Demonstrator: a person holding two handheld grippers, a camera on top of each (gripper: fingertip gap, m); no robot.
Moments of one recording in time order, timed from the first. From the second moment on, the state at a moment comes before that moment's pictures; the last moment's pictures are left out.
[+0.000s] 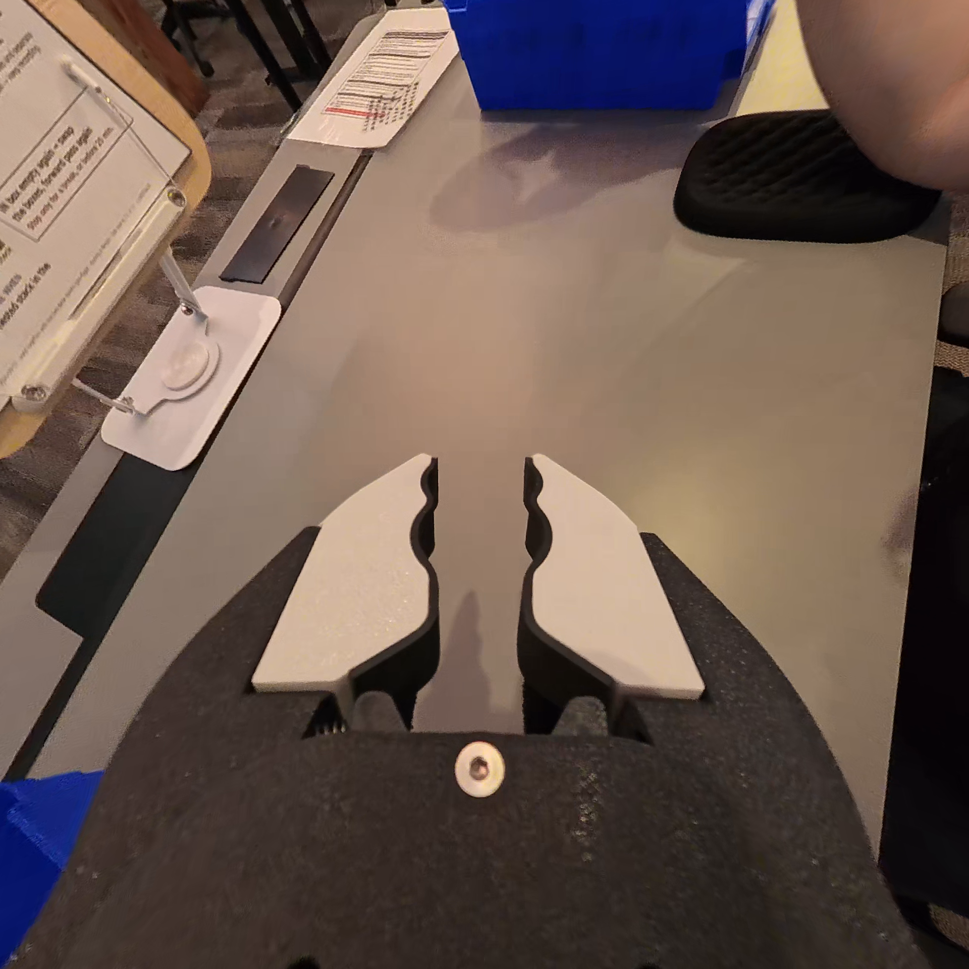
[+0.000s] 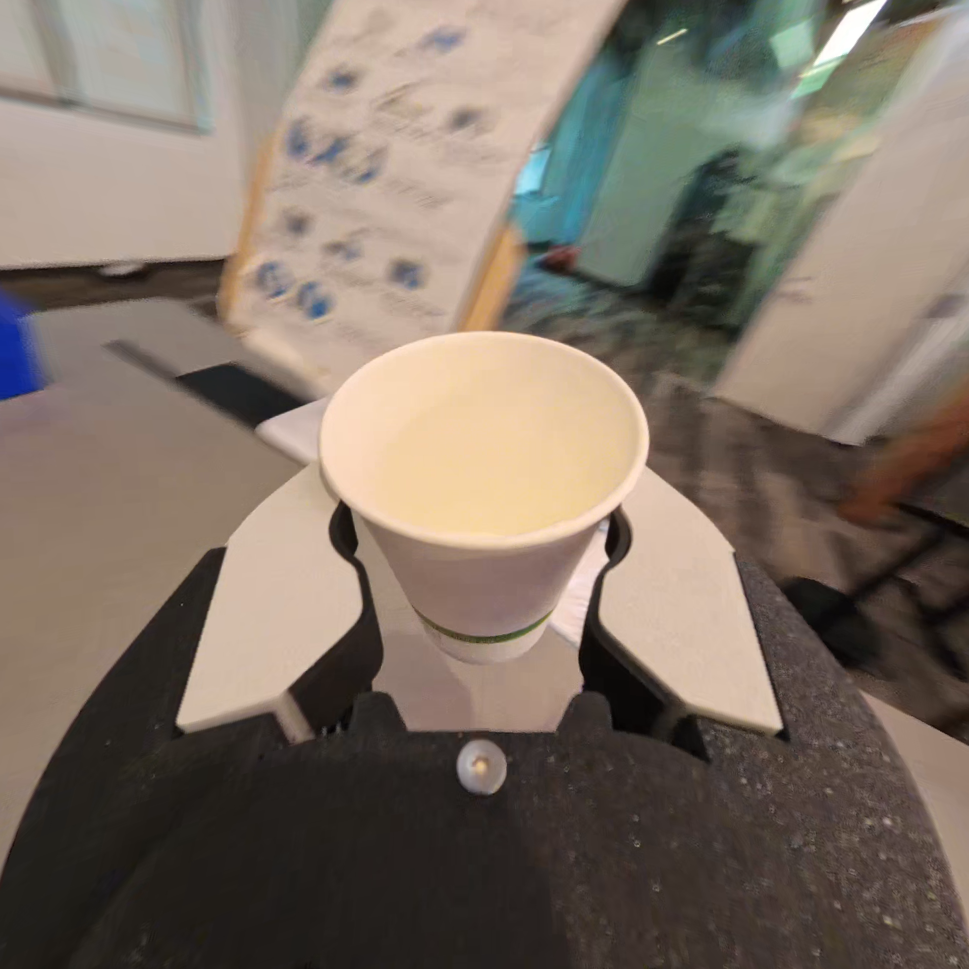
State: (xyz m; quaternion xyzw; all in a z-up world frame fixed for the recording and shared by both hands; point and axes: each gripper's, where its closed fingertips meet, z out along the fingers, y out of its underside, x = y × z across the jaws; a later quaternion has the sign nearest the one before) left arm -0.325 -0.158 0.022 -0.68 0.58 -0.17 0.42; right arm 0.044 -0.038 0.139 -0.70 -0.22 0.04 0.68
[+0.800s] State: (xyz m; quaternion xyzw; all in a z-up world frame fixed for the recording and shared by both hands) left arm -0.331 -0.159 0.002 -0.68 0.57 -0.18 0.41; right arm 0.245 -0.046 0.026 -0.80 0.00 0.00 0.60
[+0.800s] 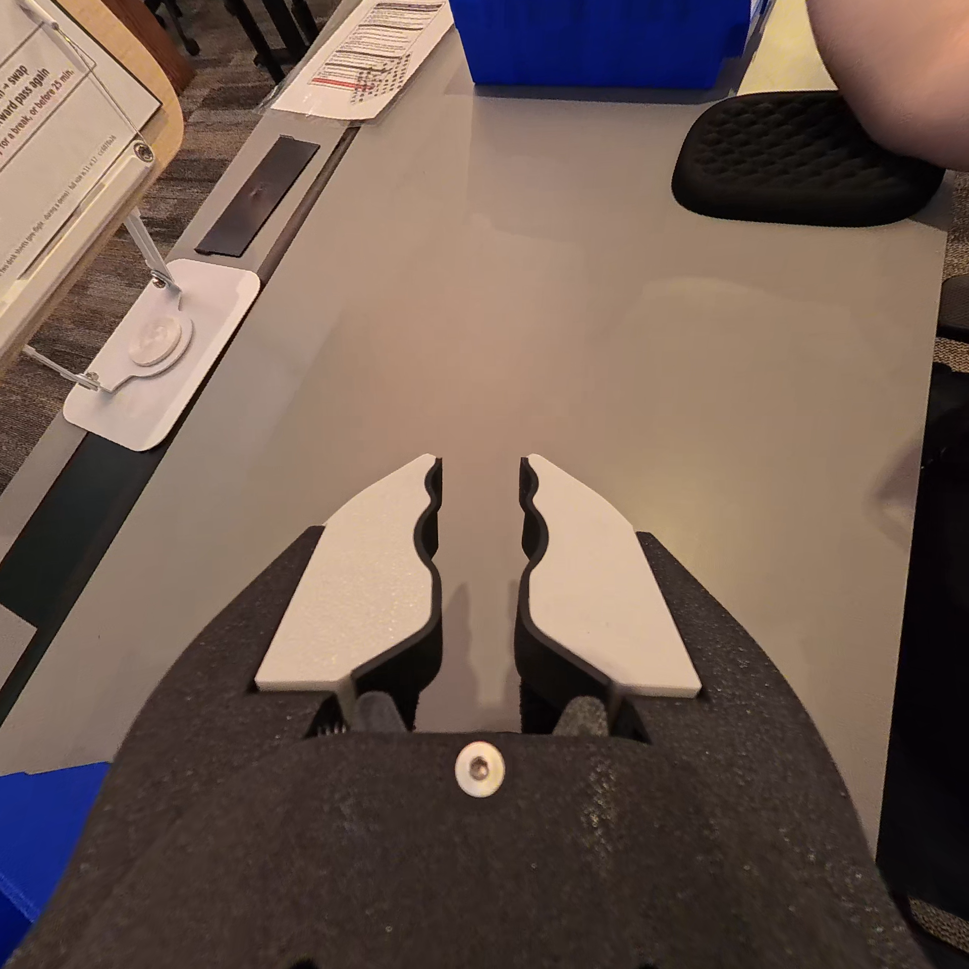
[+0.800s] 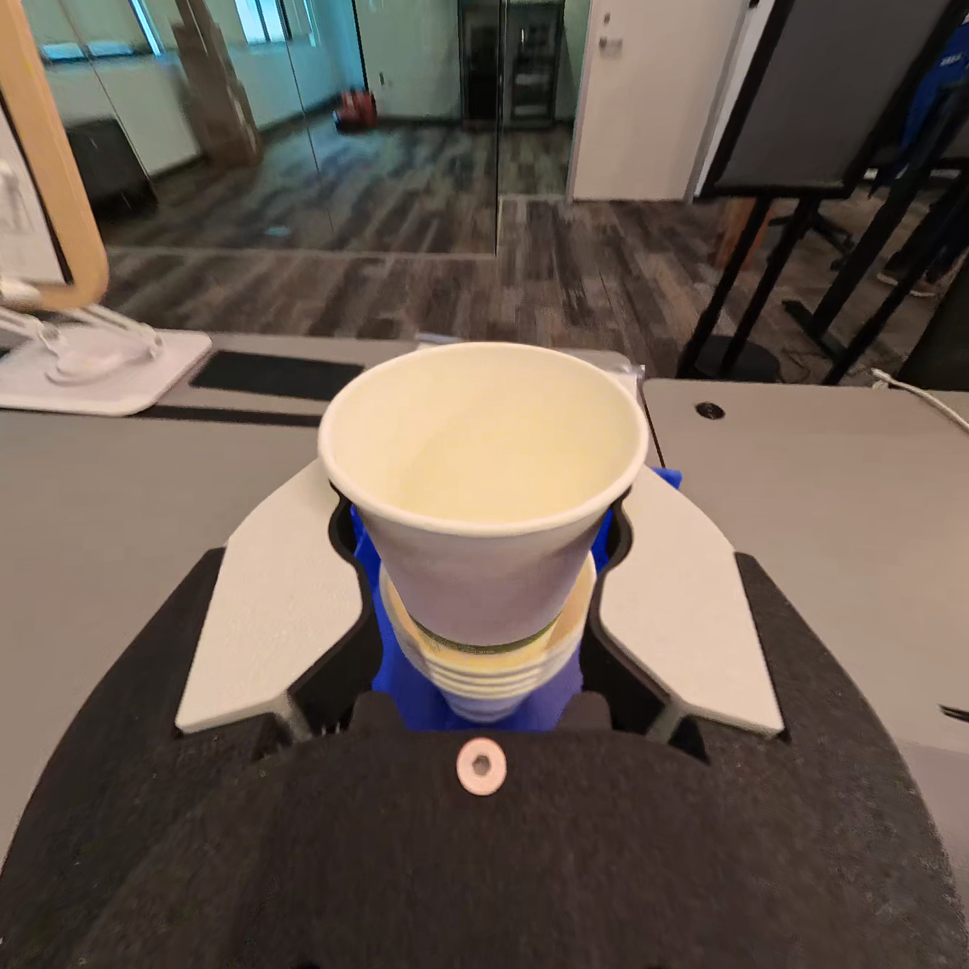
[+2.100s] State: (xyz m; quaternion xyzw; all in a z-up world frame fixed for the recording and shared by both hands) left arm -0.554 -0.063 0.101 -0.77 0.45 0.15 0.44; right arm 0.203 -0.107 0.063 -0.84 -0.05 0.00 0.54
